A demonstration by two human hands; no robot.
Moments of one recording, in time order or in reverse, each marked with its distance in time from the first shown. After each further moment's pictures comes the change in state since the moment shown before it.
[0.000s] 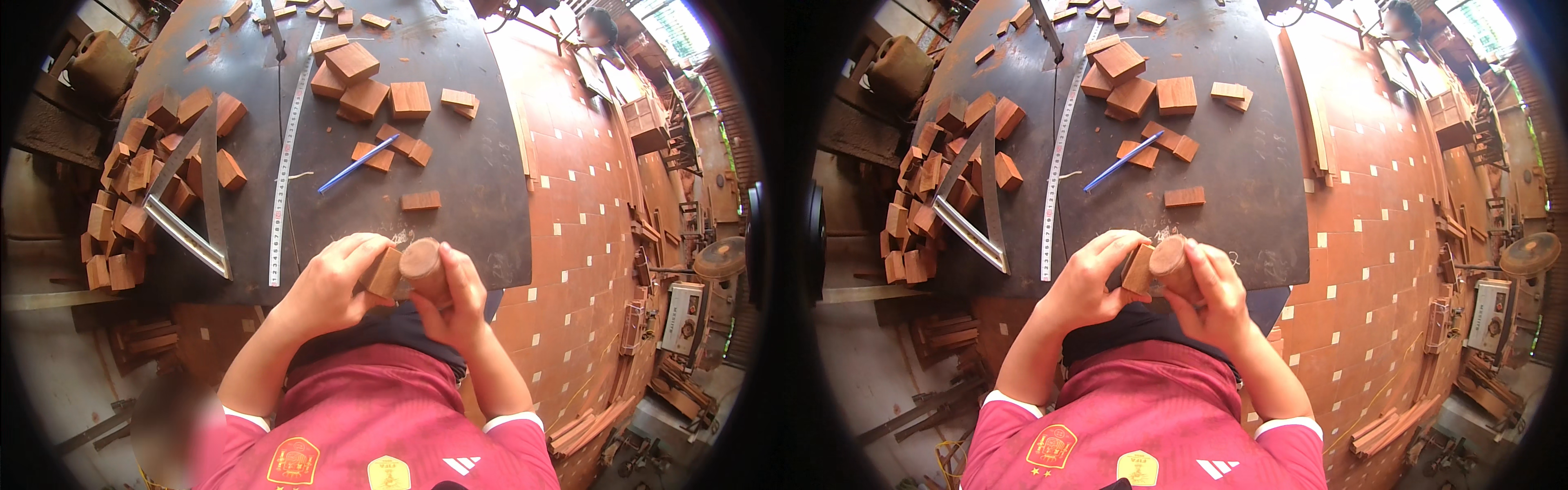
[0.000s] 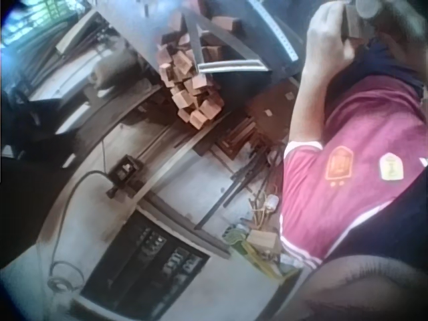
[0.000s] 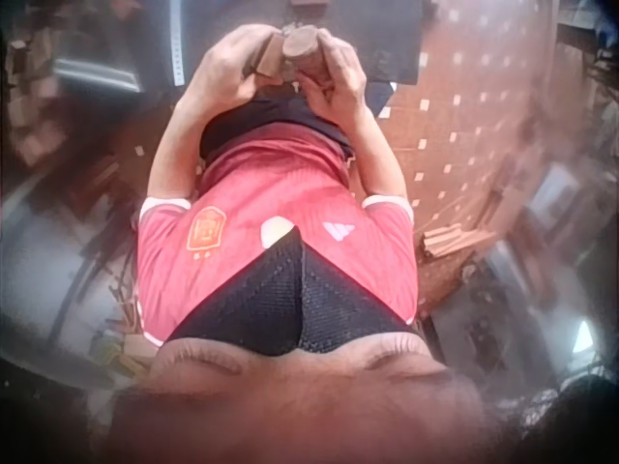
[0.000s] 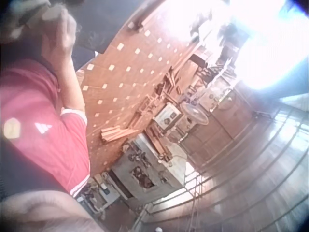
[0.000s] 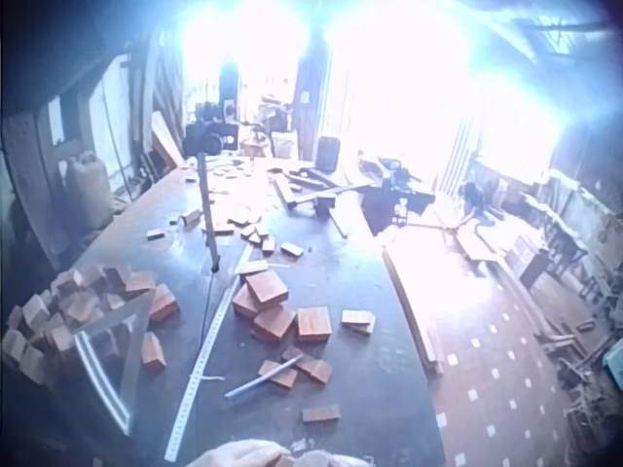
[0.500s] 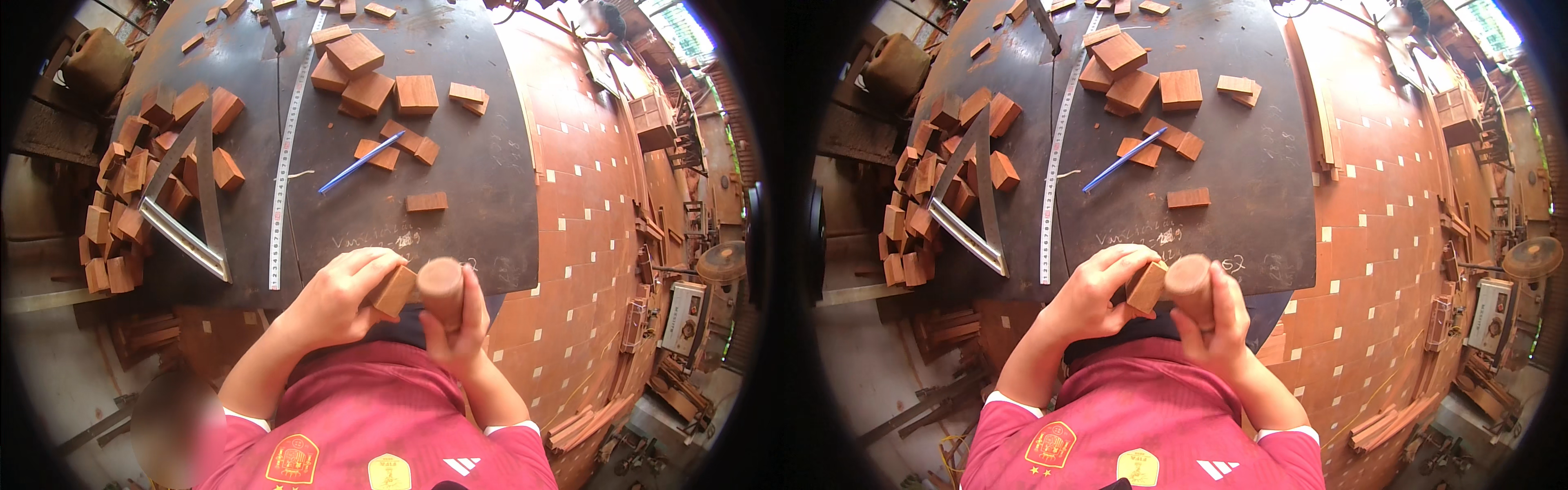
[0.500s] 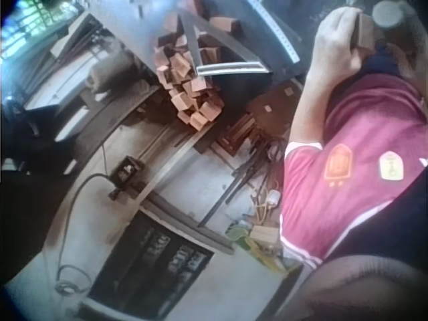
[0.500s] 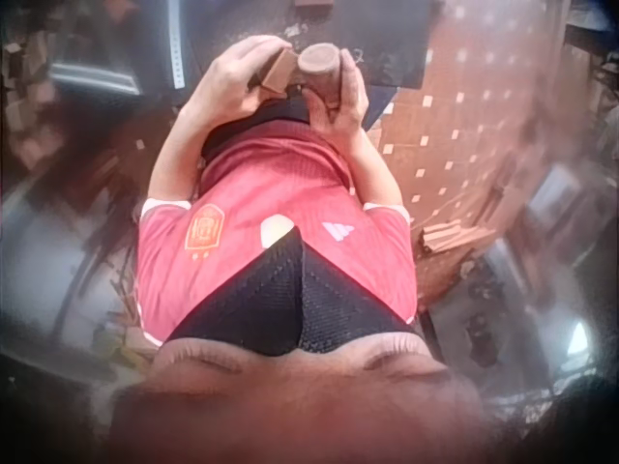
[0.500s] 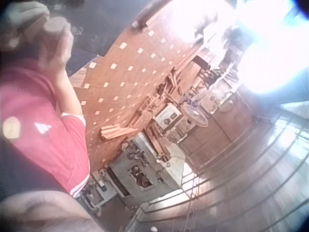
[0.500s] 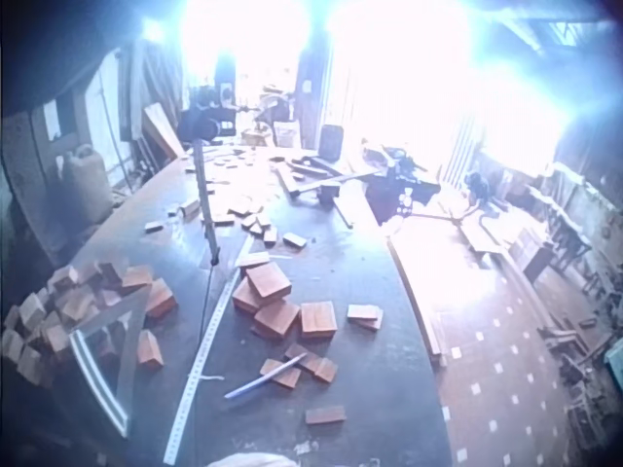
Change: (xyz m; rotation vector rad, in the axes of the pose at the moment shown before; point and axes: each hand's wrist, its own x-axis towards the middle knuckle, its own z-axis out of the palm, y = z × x) left_hand -0.002 -0.003 0.006 -0.048 -0.048 0.043; right_hand -0.033 -0.008 0.012 0.066 0.117 0.168
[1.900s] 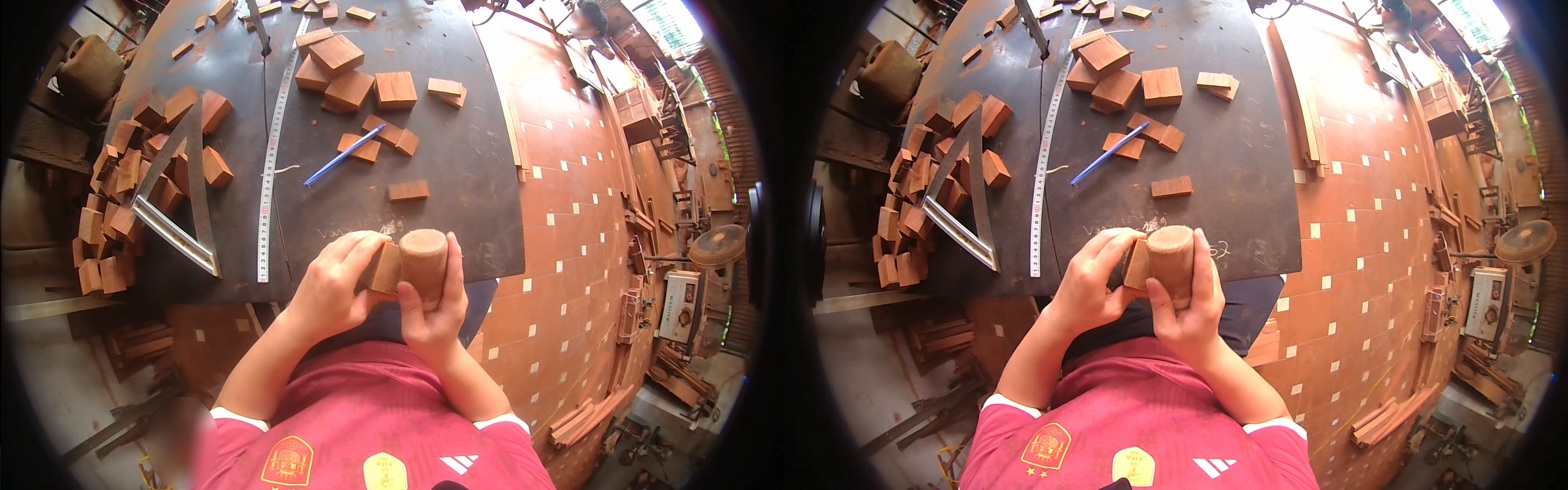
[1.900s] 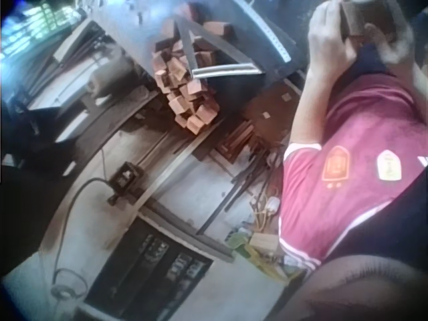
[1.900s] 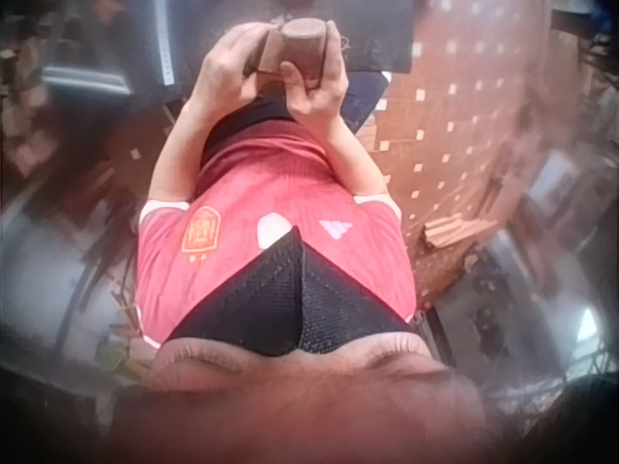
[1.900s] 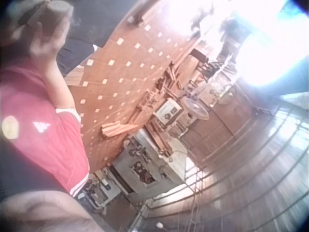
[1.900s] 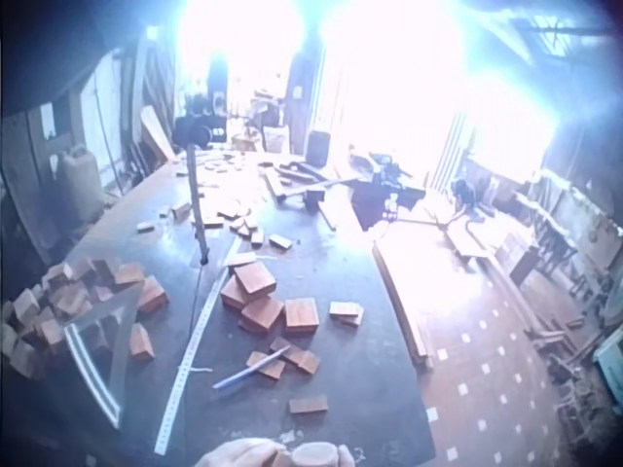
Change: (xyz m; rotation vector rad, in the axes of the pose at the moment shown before) left_hand -0.003 -0.001 0.022 0.090 0.169 0.027; right_hand 0.001 -0.018 0.021 0.137 0.113 0.188
